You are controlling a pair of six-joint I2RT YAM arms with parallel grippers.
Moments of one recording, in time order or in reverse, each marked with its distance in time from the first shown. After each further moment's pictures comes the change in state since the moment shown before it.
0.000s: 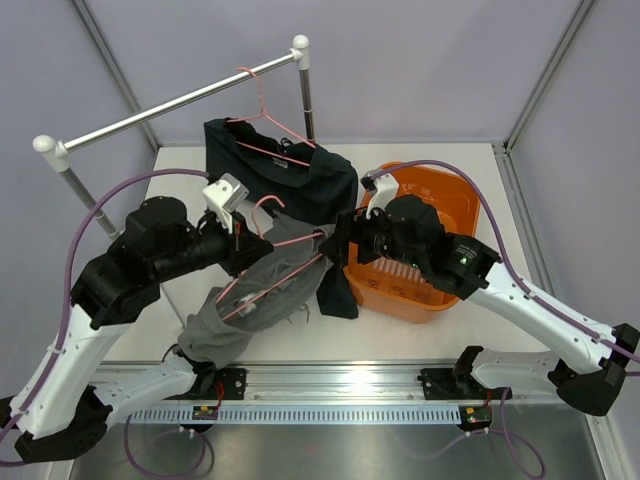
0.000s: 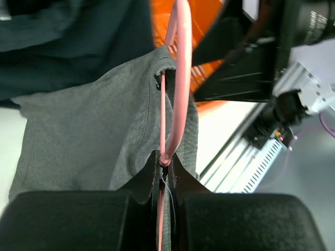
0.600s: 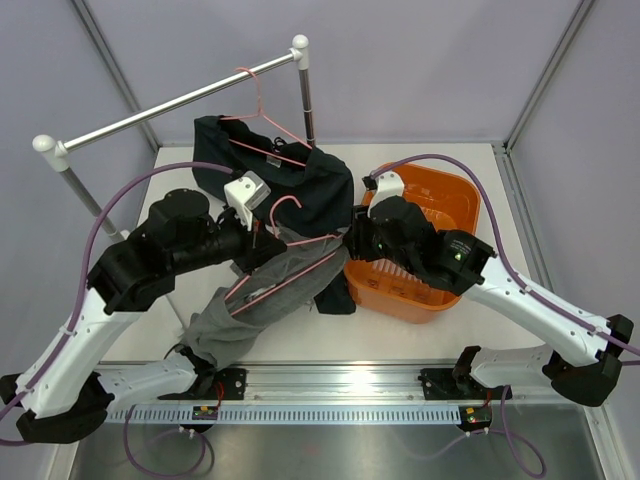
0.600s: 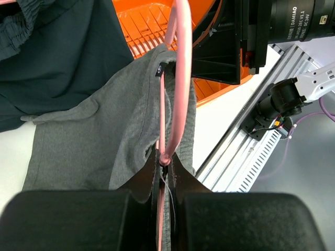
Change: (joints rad) left arm -0.115 0.083 0.044 -0.002 -0.043 0.014; right arm 0.078 0.076 0.125 -0.215 0.332 0.019
